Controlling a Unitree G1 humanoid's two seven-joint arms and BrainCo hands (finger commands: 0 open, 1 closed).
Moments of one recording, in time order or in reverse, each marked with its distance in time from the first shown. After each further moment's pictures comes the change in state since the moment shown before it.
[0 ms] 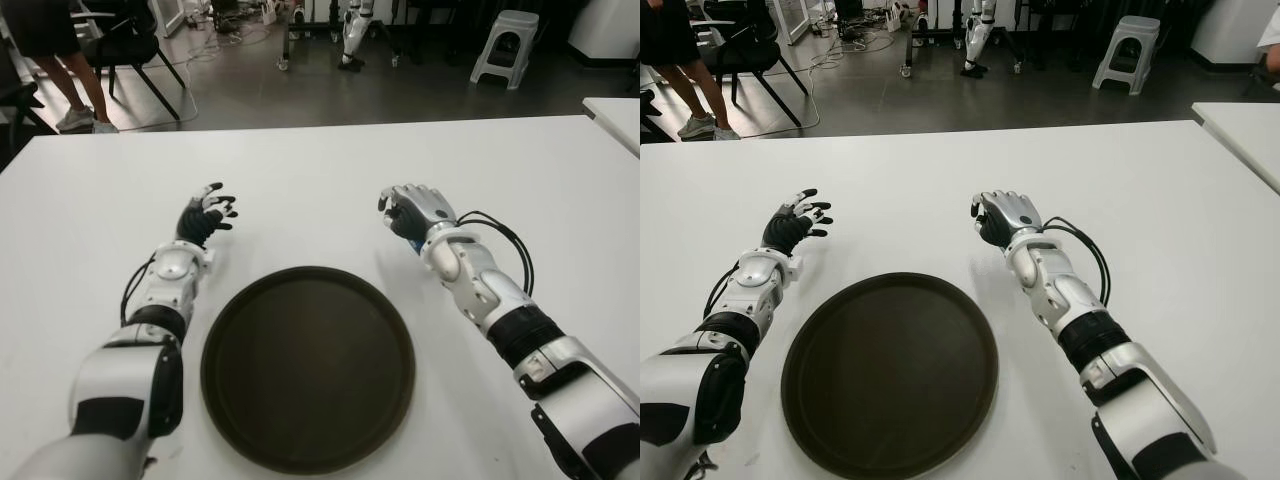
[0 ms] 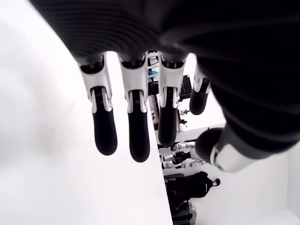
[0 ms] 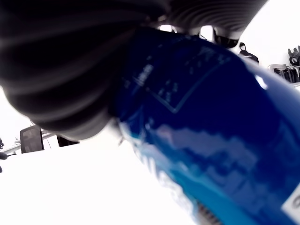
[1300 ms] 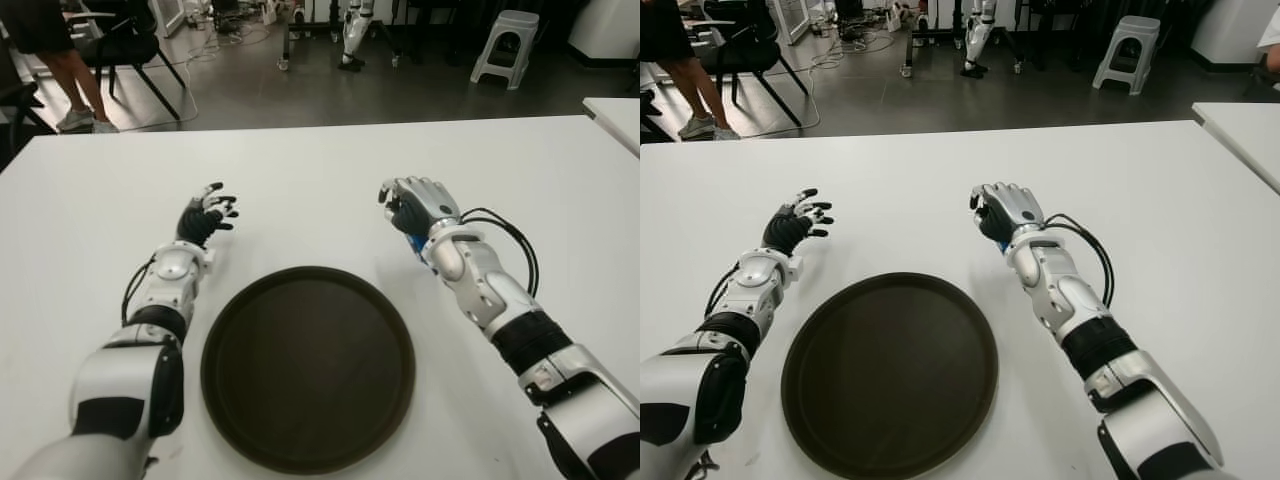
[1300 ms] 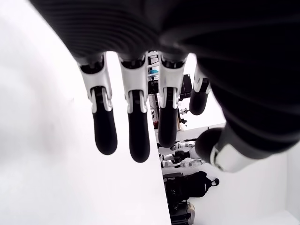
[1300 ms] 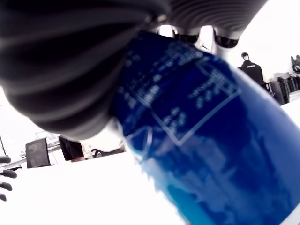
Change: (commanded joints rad) left arm -0.003 -0.002 0.004 0.000 0.007 0.006 0.001; right arm 0.050 -0.018 -0.023 -0.142 -0.018 0.018 0.002
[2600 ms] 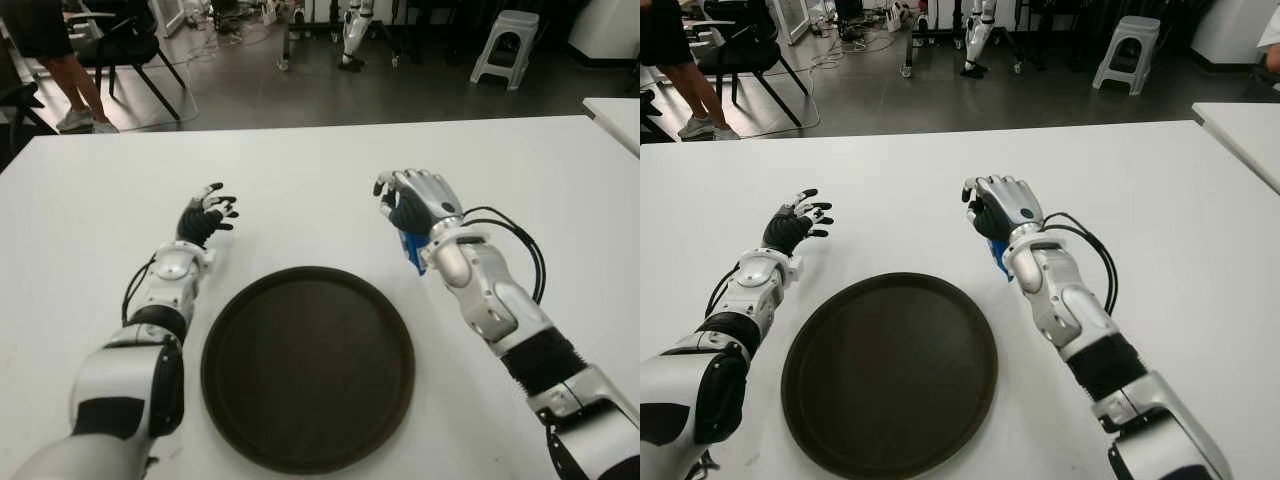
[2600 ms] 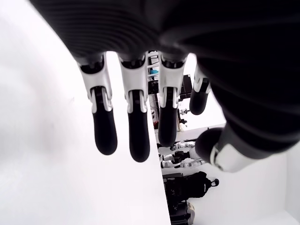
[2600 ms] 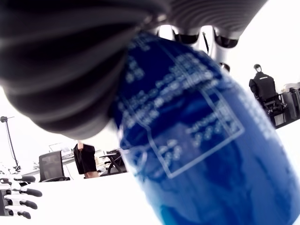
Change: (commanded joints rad) left arm -0.003 -0.004 0.009 0.002 -0.007 0.001 -0.003; right arm 0.094 -0.024 -0.034 -0.301 -0.042 0.085 0.093
